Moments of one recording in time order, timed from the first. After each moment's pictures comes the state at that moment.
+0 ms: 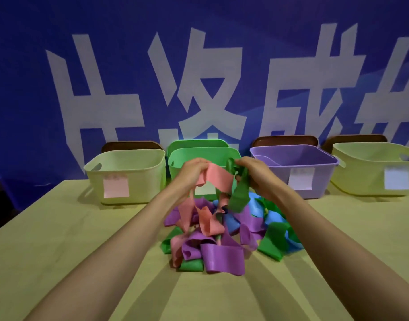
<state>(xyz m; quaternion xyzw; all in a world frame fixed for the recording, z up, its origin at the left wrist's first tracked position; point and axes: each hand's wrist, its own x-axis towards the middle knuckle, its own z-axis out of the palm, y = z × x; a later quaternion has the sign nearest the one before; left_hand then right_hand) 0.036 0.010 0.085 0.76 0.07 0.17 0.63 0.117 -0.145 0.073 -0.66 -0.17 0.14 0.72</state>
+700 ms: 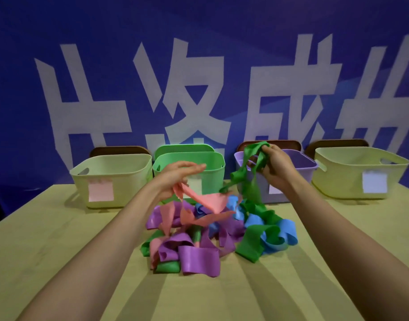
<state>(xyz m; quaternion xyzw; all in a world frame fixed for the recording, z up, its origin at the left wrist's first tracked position) 0.039 0.008 0.094 0.74 0.10 0.04 0.67 0.147 -0.221 0.106 -0.52 -0.09 0.07 0.85</state>
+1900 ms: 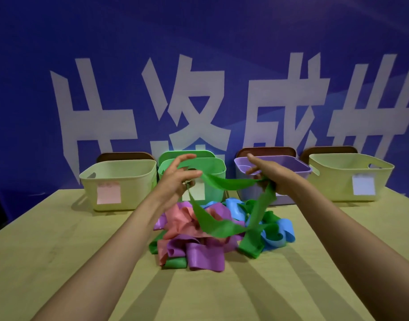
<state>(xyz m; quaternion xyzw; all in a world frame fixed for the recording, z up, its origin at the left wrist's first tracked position) -0.012 -0.011 0.101 0.63 -0.02 0.14 0.76 0.083 -0.233 0.127 -0.80 -0.10 0.15 0.57</state>
